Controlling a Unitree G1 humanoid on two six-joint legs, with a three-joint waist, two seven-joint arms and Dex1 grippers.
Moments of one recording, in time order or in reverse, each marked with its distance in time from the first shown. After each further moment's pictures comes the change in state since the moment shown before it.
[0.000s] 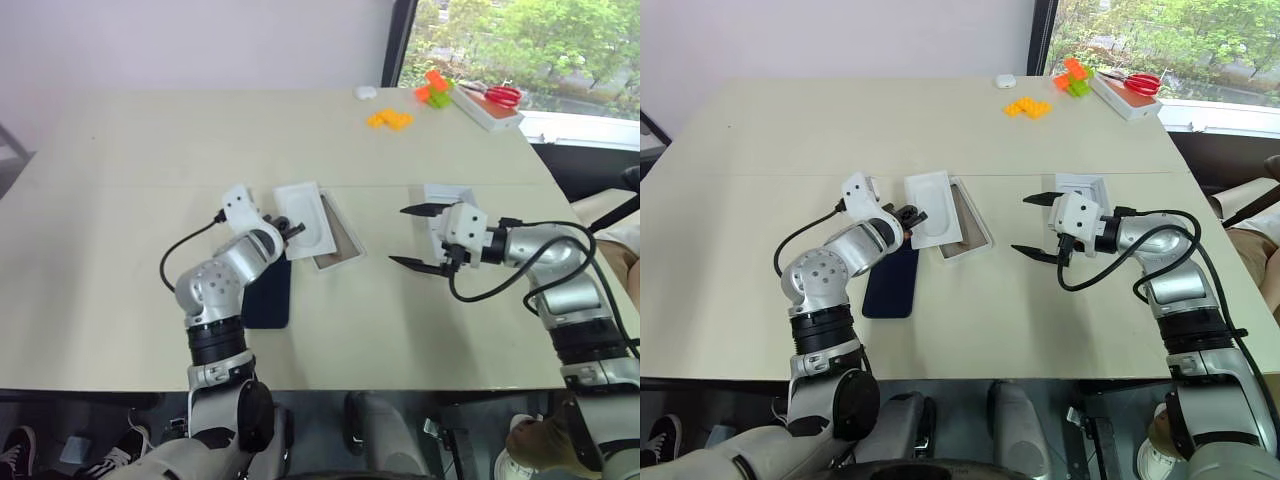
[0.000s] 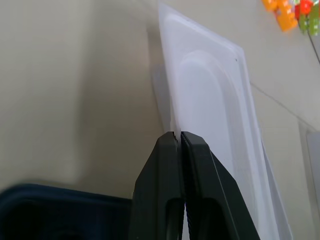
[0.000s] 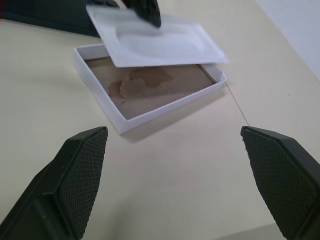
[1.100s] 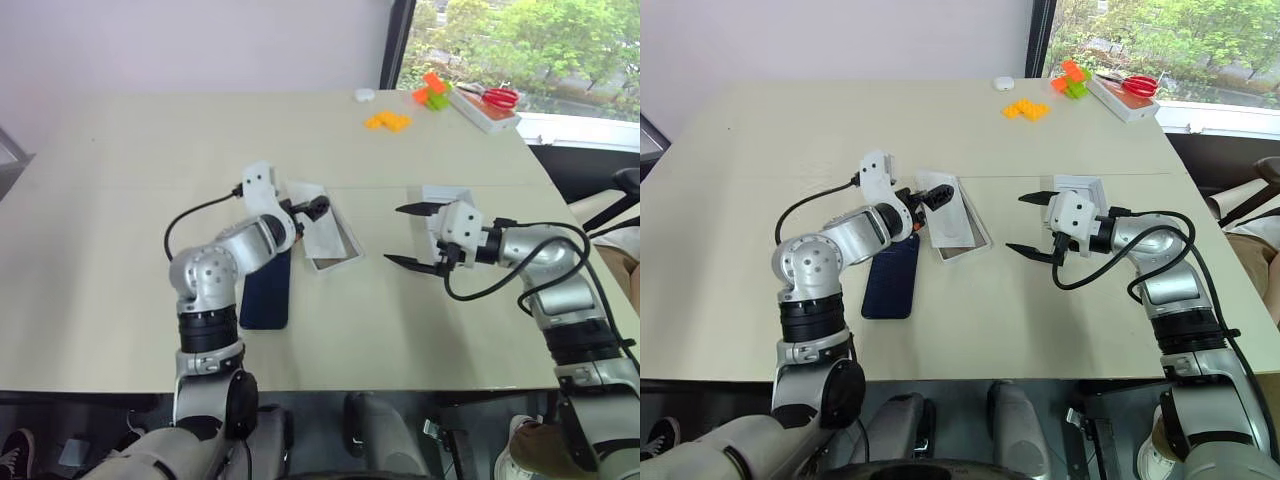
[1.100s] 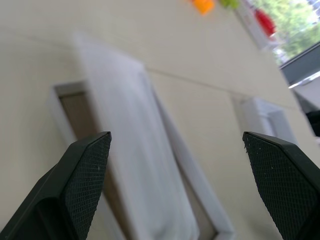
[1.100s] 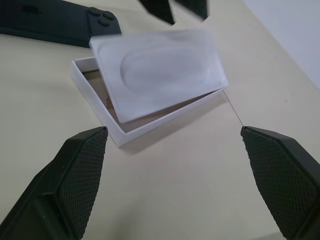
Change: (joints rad) left arm -0.084 0.134 -0.097 -0.069 -0.118 0.114 -0.124; right arm 0.000 0.028 0.000 -0.004 0.003 0.011 -0.012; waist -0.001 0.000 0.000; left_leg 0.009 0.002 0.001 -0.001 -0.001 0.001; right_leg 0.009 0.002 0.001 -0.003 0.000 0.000
